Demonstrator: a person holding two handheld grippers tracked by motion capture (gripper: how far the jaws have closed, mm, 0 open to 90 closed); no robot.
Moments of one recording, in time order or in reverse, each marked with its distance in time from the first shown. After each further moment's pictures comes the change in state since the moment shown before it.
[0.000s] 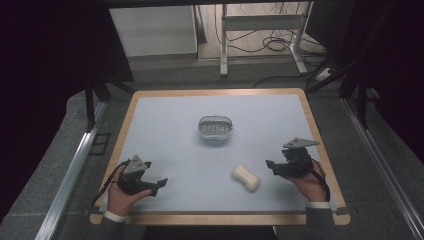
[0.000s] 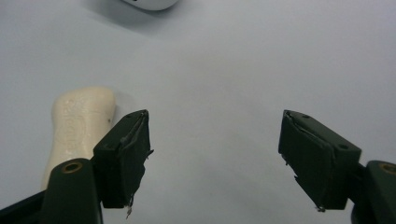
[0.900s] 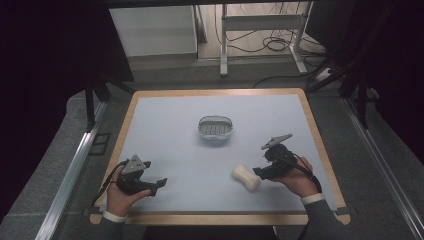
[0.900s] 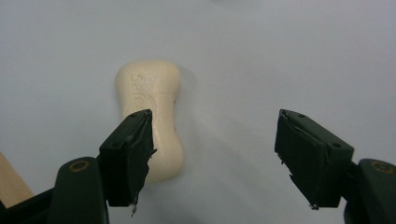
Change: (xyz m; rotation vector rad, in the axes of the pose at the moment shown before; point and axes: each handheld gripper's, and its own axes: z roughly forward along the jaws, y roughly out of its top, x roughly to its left) left arm 0.000 0.002 -0.005 -0.018 -0.005 -0.008; right arm 0.040 0.031 0.011 0.238 0.087 -0.149
